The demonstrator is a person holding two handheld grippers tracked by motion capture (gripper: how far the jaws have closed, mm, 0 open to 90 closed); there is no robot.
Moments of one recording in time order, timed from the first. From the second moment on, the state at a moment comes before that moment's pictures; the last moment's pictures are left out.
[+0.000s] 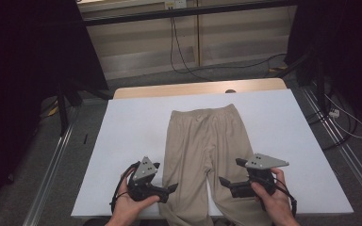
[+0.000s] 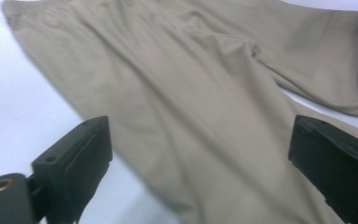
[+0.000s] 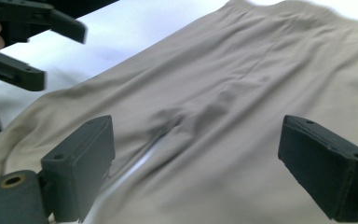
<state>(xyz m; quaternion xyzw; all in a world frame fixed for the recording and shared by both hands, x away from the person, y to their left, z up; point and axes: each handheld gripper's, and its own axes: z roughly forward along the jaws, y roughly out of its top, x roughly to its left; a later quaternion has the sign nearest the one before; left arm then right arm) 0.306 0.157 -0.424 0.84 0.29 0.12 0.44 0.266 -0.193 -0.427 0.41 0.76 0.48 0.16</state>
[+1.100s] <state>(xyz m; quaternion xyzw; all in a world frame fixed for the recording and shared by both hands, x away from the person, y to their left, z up) 0.311 0.237 -0.418 0.77 0.38 0.21 0.47 0.242 -0.294 -0.428 0.50 0.65 0.48 0.30</state>
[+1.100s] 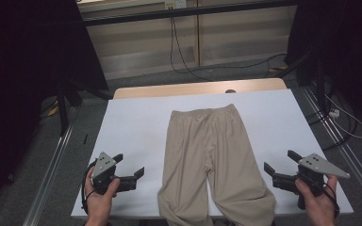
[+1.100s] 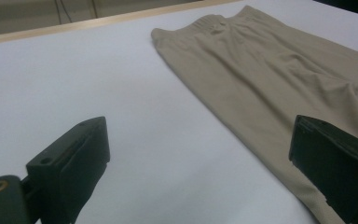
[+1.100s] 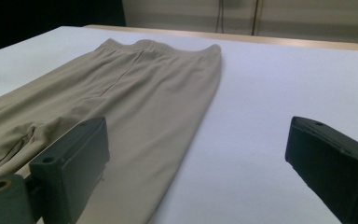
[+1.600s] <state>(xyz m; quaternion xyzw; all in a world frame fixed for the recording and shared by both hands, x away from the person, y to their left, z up) 0.312 0.235 -0.419 0.77 0.38 0.20 0.48 0.244 -0.292 -0.433 0.49 0.66 0.49 0.31</state>
